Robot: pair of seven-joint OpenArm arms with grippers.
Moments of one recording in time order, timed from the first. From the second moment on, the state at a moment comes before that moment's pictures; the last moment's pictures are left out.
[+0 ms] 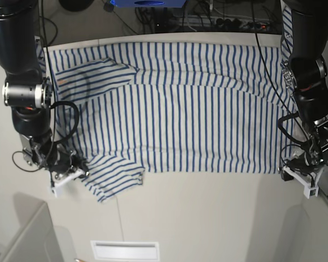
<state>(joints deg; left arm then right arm) -34.7 -25.6 -17.9 38.1 -5.9 -22.5 35.1 45.6 16.0 -4.5 9.3 32.8 25.6 -26.7</state>
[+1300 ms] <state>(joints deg) -38.7 -26.4 -12.2 21.1 -6.5 -22.5 22.6 45.6 15.9 -4.5 9.3 32.8 25.6 -26.7</state>
